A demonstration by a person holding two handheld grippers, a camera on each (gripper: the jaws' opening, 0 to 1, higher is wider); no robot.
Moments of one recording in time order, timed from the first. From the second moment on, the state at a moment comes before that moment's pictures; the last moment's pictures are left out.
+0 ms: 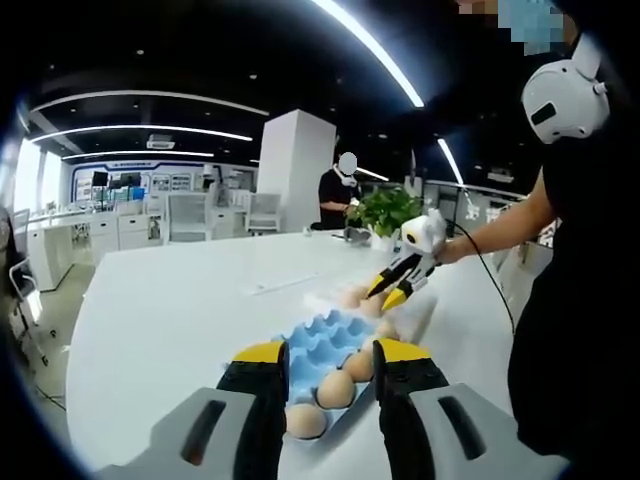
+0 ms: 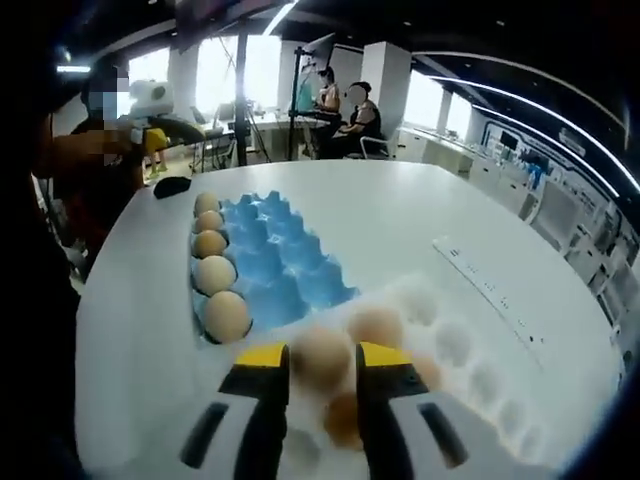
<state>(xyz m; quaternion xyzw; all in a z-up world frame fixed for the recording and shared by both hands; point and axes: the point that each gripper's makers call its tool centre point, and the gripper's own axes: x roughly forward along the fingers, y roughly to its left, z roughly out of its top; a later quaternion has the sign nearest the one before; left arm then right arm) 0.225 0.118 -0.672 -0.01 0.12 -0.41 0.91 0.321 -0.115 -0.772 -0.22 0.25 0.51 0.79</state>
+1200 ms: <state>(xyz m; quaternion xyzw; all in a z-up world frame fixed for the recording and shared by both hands) 0.225 0.127 -0.673 -0.01 0.12 -0.39 0.91 0.317 -0.121 -0.757 -0.19 0.27 0.52 0.79</state>
